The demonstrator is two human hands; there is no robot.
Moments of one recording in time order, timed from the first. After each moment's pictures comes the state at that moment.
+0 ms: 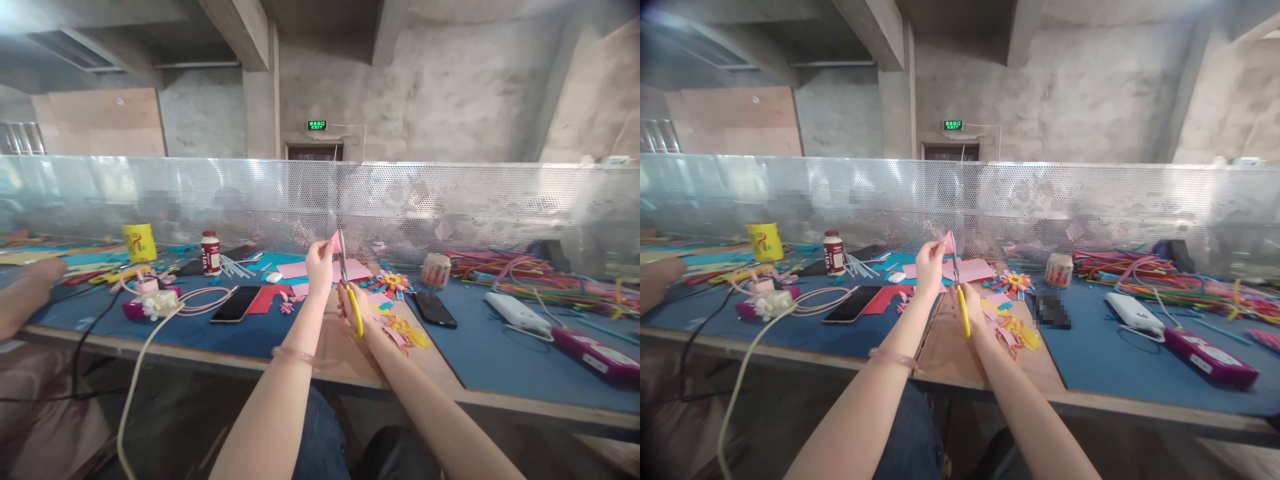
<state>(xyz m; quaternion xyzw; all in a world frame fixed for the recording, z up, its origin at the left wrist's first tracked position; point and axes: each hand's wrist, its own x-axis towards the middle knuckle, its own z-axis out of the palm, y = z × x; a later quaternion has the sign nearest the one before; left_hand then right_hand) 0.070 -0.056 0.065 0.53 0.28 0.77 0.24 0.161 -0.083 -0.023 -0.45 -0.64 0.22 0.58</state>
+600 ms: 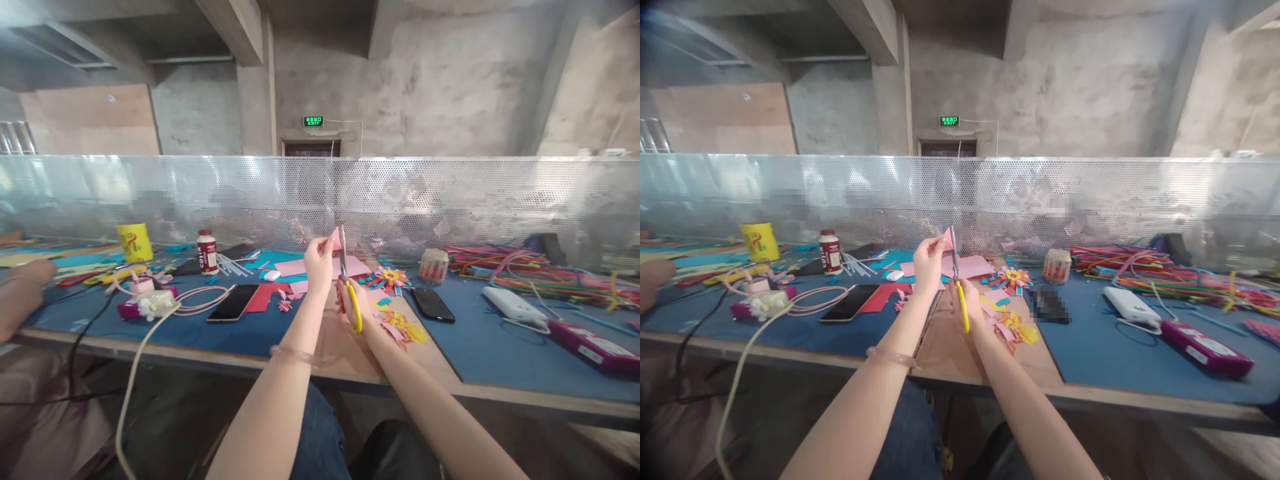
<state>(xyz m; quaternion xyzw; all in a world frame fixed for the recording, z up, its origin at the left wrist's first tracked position) 0.075 -0.056 0.064 0.54 0.25 0.77 0.22 0.160 -0.082 -0.023 -0.43 -0.62 0.25 0.60</state>
